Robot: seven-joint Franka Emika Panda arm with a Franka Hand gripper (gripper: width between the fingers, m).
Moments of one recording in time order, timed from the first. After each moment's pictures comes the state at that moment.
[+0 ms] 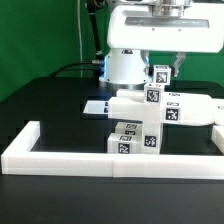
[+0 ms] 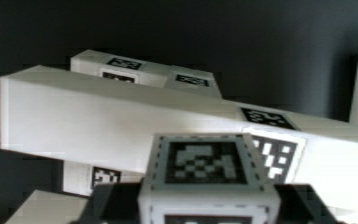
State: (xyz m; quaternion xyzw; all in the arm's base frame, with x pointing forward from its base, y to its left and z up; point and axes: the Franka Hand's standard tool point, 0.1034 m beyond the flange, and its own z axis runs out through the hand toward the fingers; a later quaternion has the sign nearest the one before) arm 0.526 0.032 0.130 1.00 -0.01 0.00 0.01
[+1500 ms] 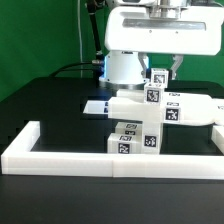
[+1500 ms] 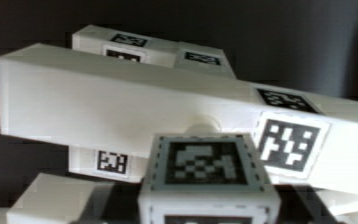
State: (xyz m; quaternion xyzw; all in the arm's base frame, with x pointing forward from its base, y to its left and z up) arm 0.532 0.028 0.126 1.00 -0.01 0.05 0.02
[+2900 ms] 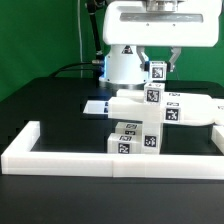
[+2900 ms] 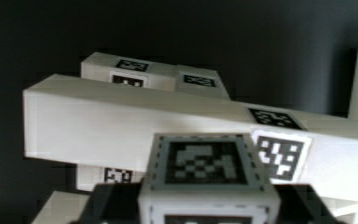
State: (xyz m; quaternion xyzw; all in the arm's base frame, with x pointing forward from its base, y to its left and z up) arm 0.519 0.025 0.137 1.00 -0.02 0.02 0.00
